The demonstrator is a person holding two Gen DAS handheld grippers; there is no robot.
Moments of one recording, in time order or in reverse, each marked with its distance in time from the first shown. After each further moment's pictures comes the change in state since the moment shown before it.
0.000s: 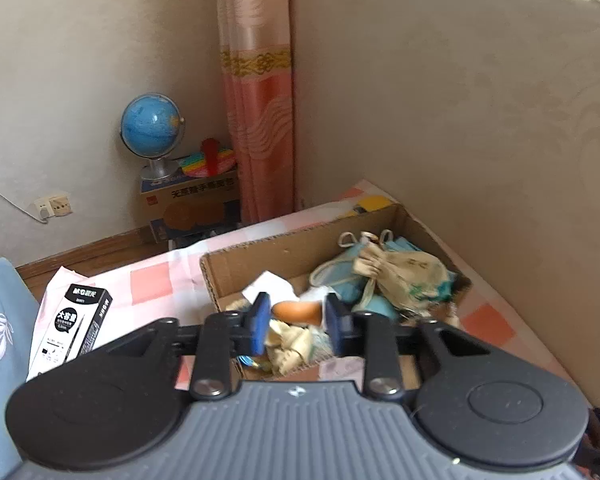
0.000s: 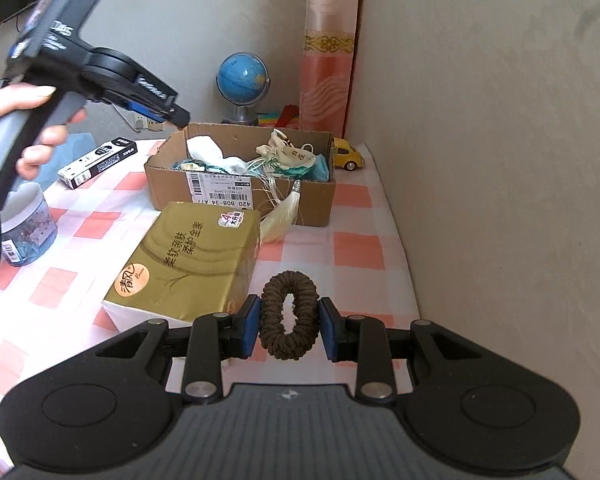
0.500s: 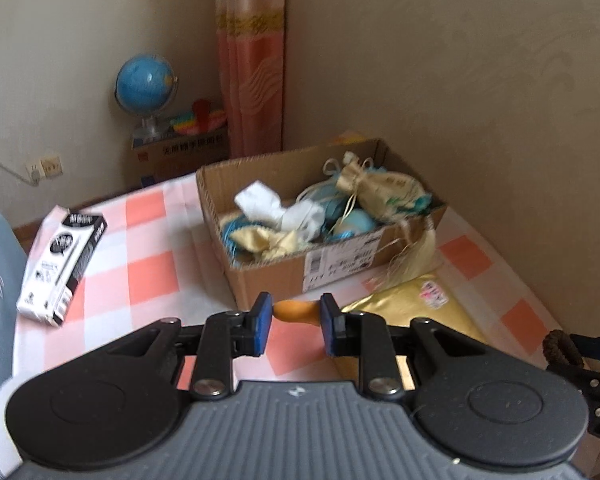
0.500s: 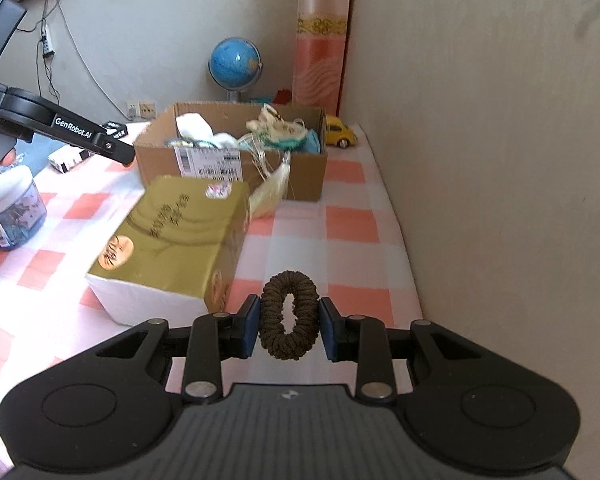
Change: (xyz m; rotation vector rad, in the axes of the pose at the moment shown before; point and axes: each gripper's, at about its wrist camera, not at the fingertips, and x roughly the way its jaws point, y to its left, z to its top) left arm -0.035 -0.001 -0.055 -0.010 0.073 -0.060; right arm 0.012 -0.005 -0.017 0.014 0.046 -0.015
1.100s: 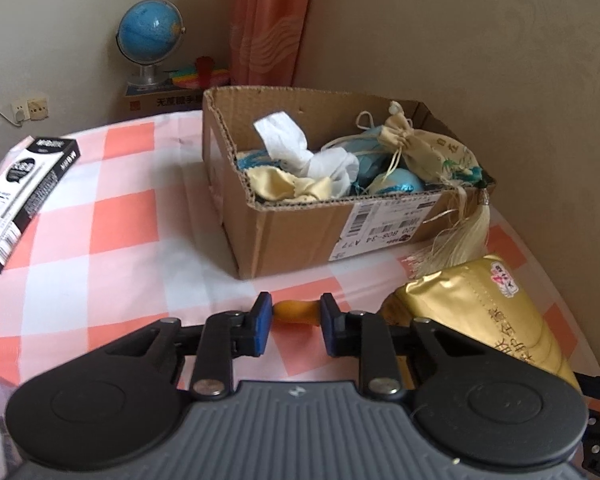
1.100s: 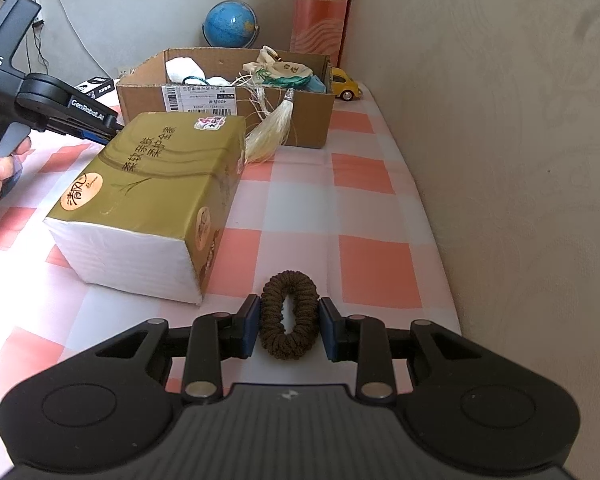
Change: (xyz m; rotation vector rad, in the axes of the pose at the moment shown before) left arm 0.069 0.035 -0.031 -0.136 0.060 -0.070; right arm 0.043 0.011 -0.022 -0.017 0.083 -0.029
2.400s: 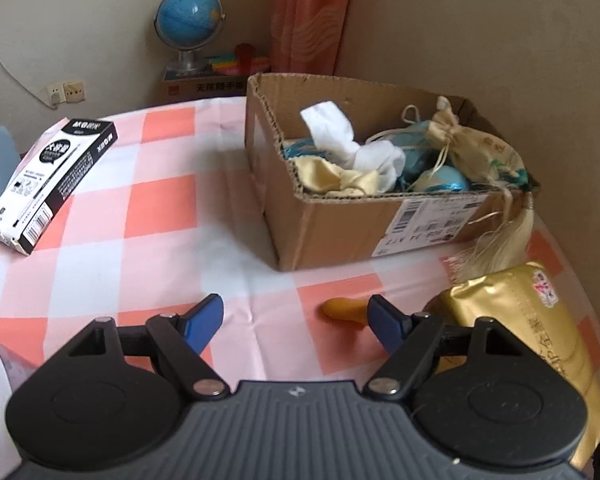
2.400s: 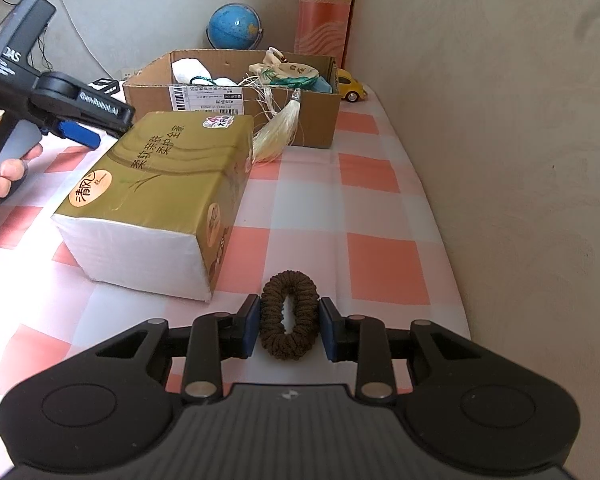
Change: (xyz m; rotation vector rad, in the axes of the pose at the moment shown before) left arm 0.009 0.009 0.001 -0.072 0.034 0.100; right arm -0.003 0.000 -0.004 -0.001 -0.011 0.013
